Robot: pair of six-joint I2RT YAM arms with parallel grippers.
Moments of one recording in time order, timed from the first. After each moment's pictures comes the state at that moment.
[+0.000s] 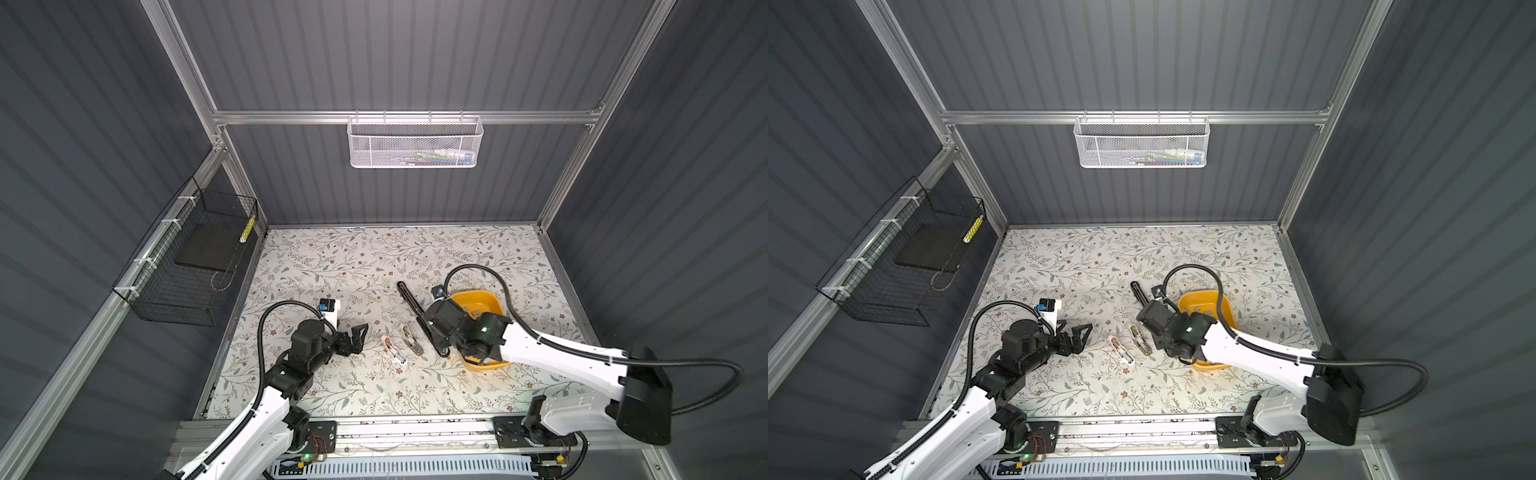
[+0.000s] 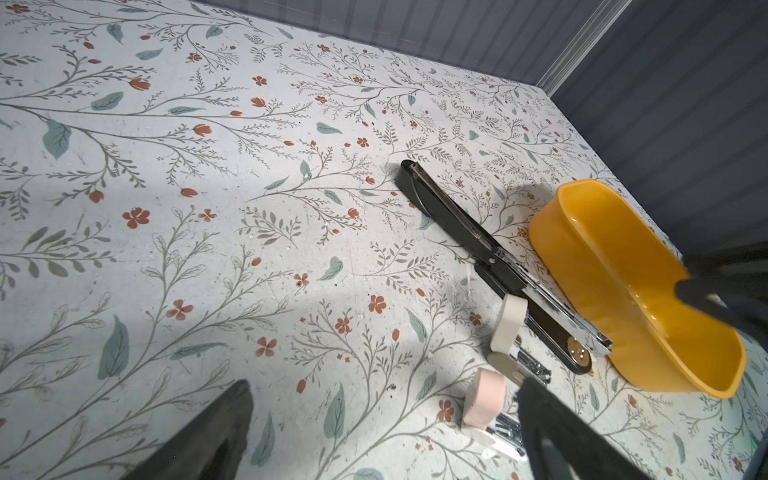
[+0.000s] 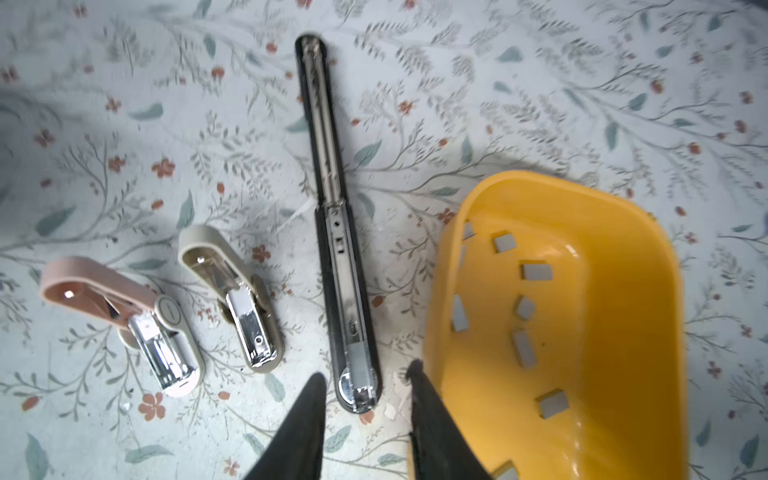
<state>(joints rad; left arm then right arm) -0.46 0.70 0.30 -0.06 0.12 -0.33 0.93 1.27 0.96 -0.68 0.47 0.50</state>
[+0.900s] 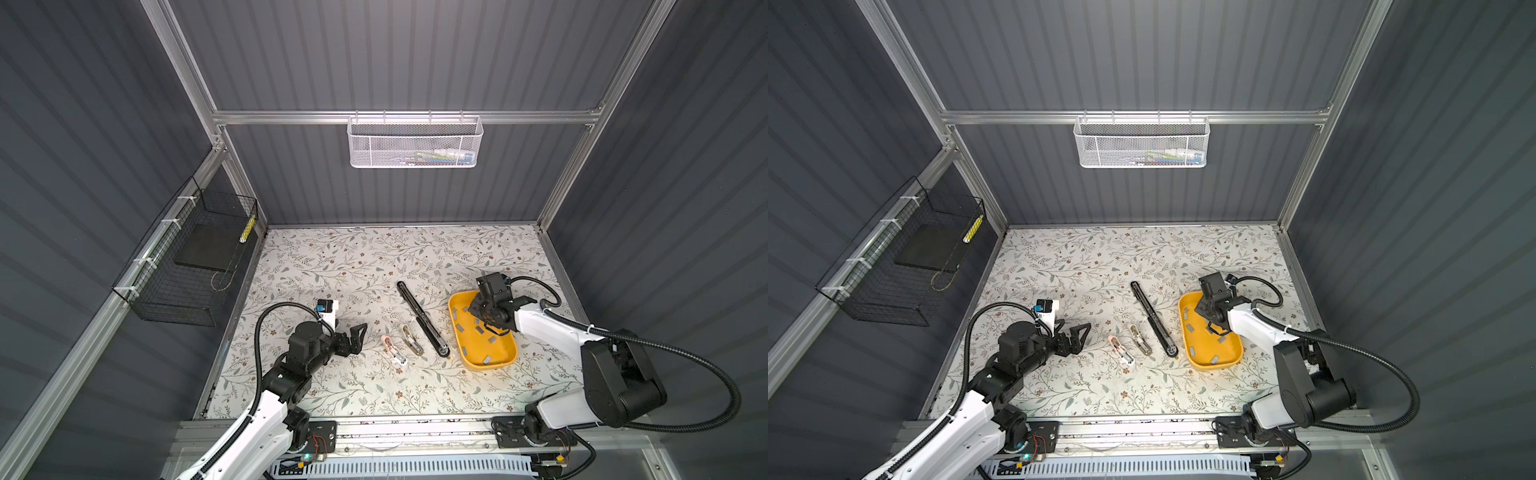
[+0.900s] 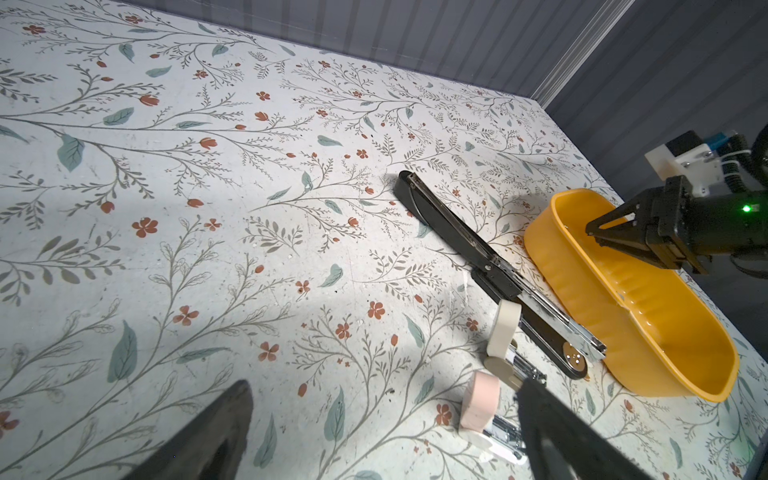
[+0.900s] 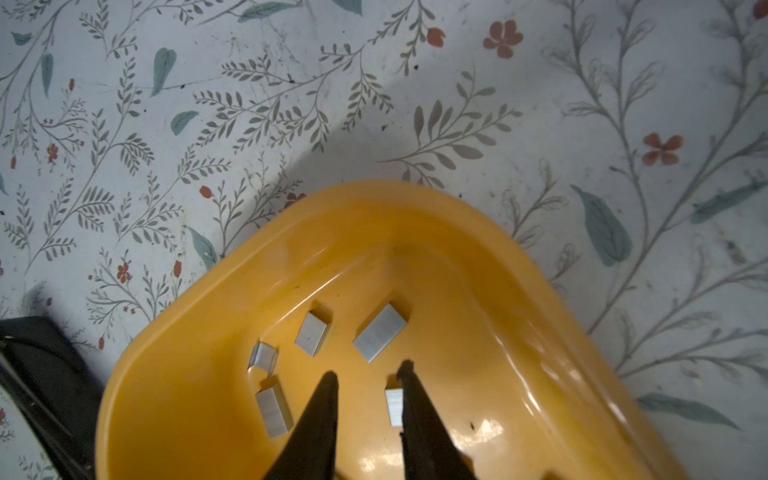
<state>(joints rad) -0.46 0.66 0.29 -0.07 0.11 -0.33 0.34 1.48 0.77 -0.33 0.20 0.83</state>
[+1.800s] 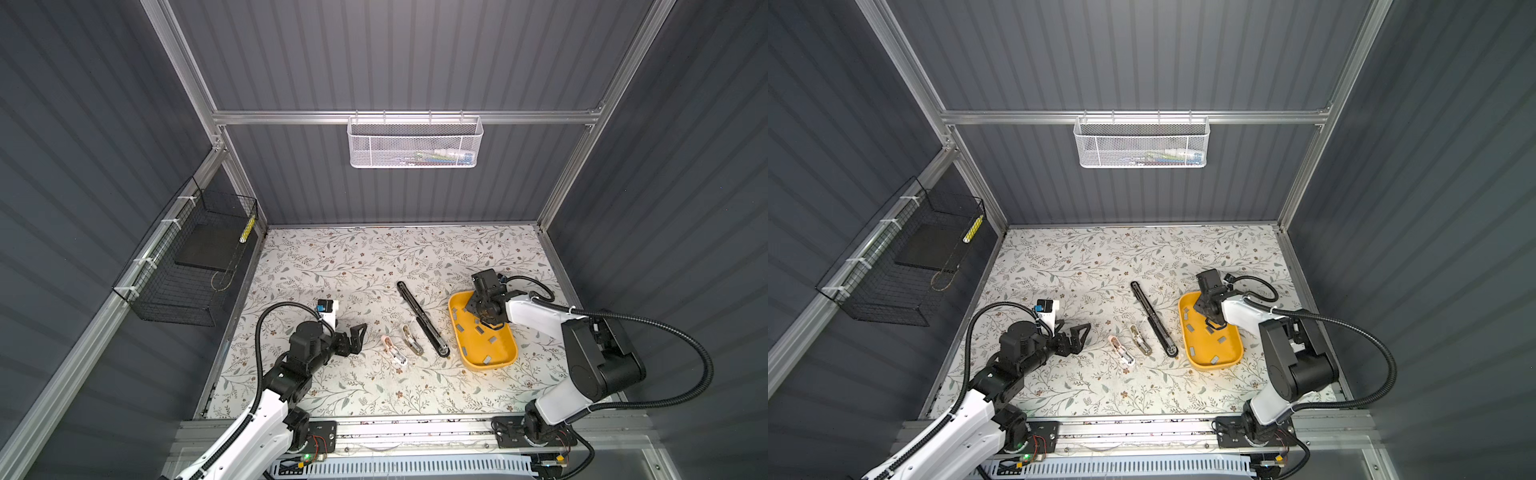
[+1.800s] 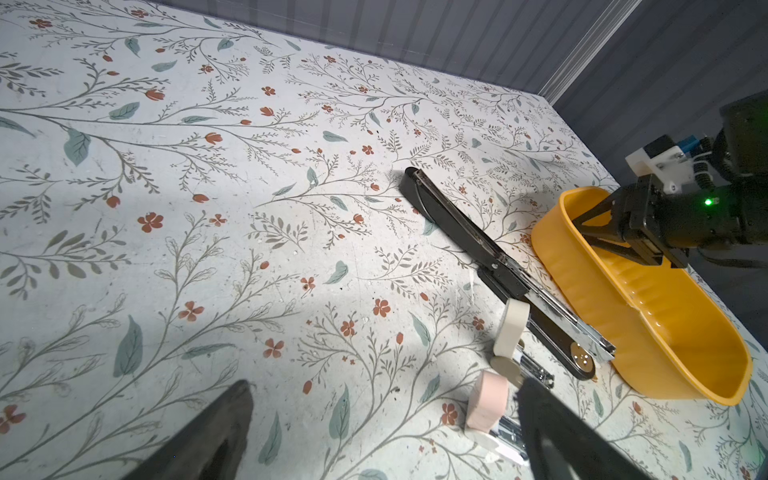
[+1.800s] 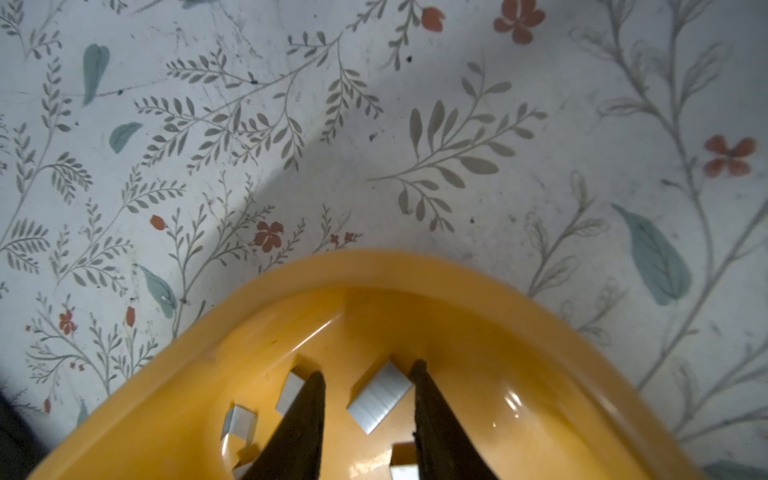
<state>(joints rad) -0.46 0.67 0.29 -0.07 0.10 -0.33 0.33 1.62 0.83 -0.30 0.20 0.86</state>
